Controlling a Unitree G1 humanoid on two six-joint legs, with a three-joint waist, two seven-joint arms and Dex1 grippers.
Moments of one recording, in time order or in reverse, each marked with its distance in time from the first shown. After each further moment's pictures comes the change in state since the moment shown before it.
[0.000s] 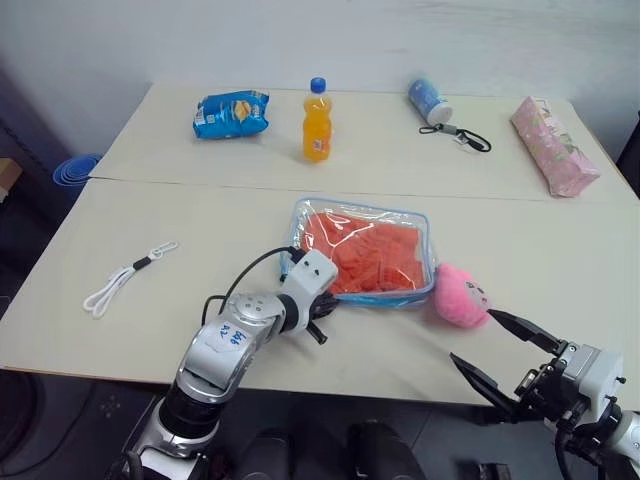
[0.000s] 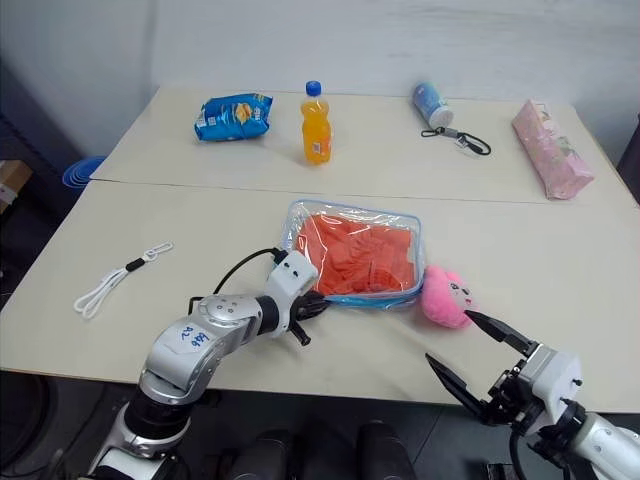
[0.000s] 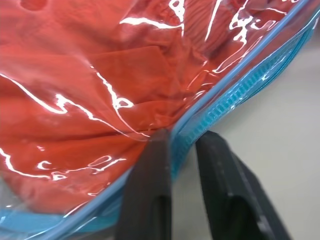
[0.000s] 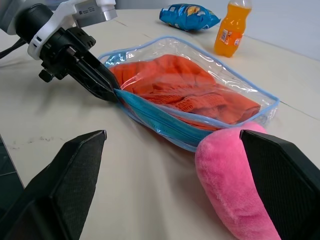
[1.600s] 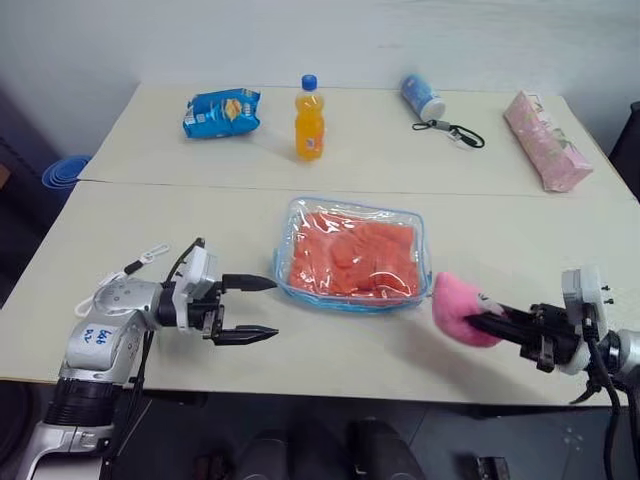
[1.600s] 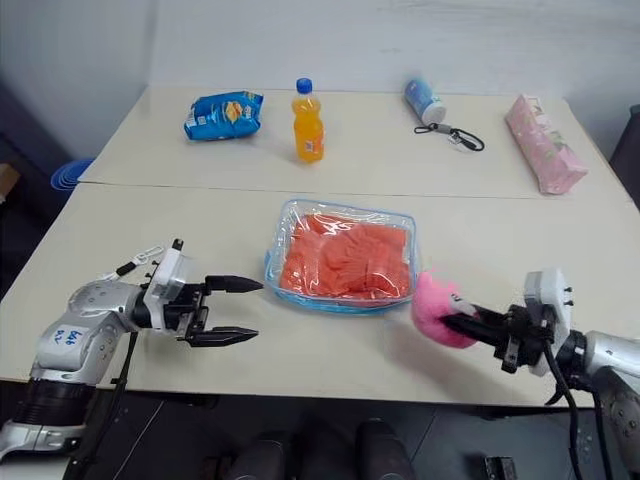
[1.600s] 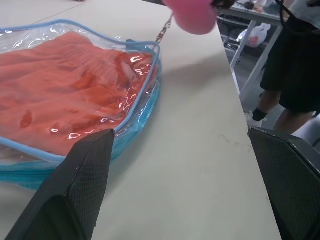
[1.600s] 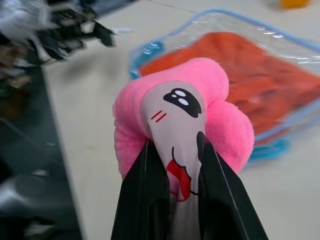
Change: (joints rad) left arm 0.144 0.429 0.348 0.466 -0.388 -0.915 -0.912; right arm -0.367 -0.325 0.003 0.082 0.379 0.665 0.183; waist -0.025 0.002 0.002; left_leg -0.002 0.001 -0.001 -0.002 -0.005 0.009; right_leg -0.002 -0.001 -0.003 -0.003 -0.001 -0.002
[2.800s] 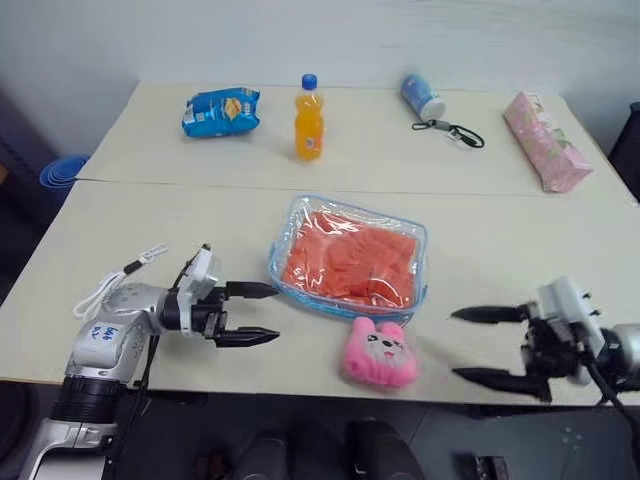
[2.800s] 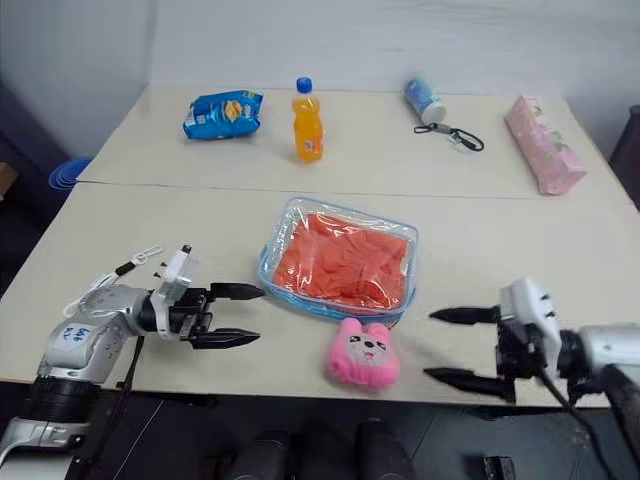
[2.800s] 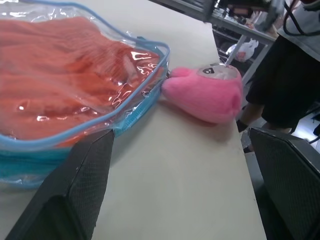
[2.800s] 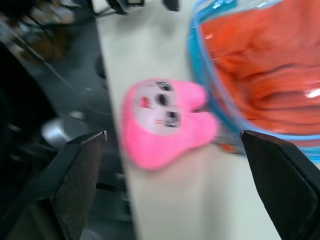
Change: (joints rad) left arm -0.030 -0.001 -0.019 0.054 -0.023 0.011 -0.041; right arm -0.082 -0.145 0.053 0.123 -0.306 -0.275 0.210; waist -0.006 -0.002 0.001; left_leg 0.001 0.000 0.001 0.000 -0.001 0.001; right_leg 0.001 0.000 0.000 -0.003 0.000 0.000
